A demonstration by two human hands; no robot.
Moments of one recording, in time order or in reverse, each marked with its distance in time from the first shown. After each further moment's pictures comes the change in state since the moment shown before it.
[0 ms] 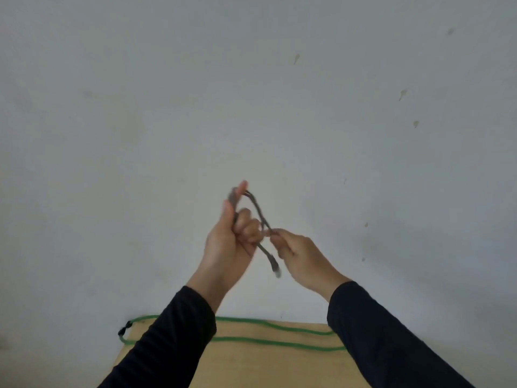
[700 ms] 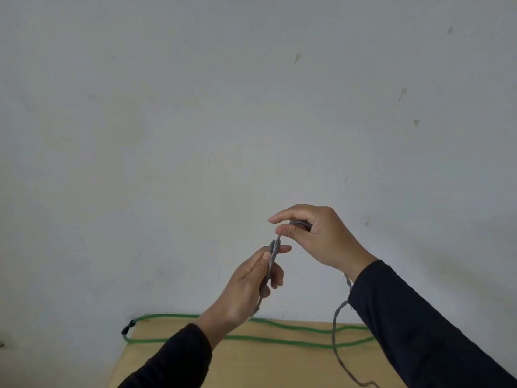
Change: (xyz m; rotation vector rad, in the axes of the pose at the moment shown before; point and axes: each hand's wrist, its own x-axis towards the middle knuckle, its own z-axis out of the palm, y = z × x) left_hand -0.045 -0.034 -0.030 0.952 -0.173 -0.066; right_hand -0.003 -0.037 -0.042 0.044 0.067 -0.155
